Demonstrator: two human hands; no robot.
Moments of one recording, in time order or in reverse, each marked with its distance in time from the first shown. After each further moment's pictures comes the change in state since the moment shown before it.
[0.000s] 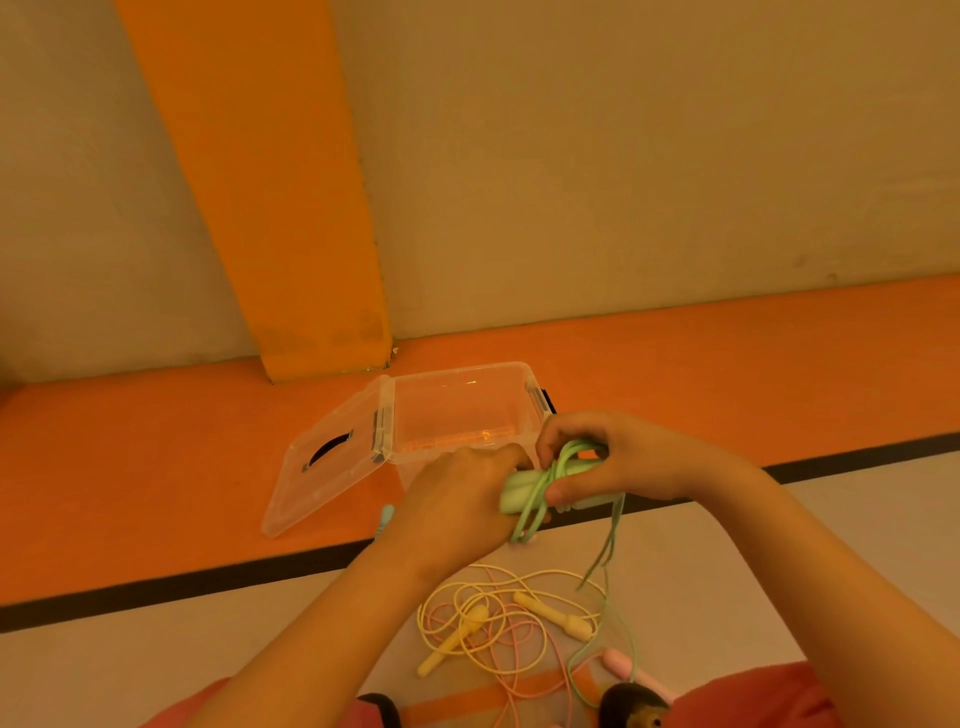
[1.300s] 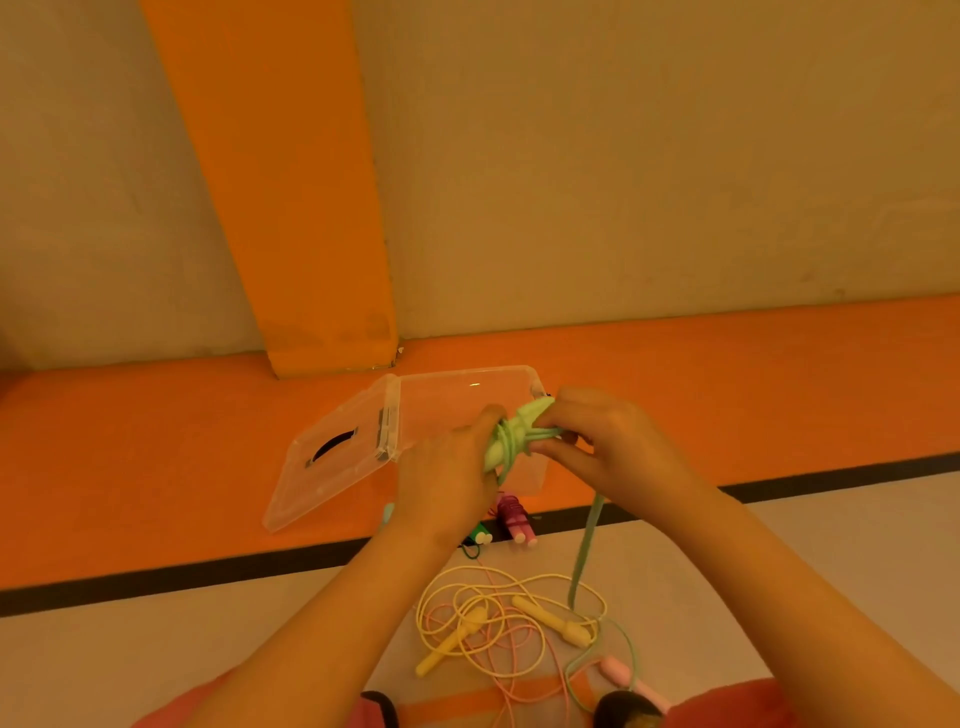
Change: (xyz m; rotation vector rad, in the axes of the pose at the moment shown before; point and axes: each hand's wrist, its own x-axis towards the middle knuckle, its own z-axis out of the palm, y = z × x) left_hand 0.012 -0.015 0.002 0.223 0.180 -0.203; right_hand 0.015 -0.006 0.020 -0.615 0.470 -0.375
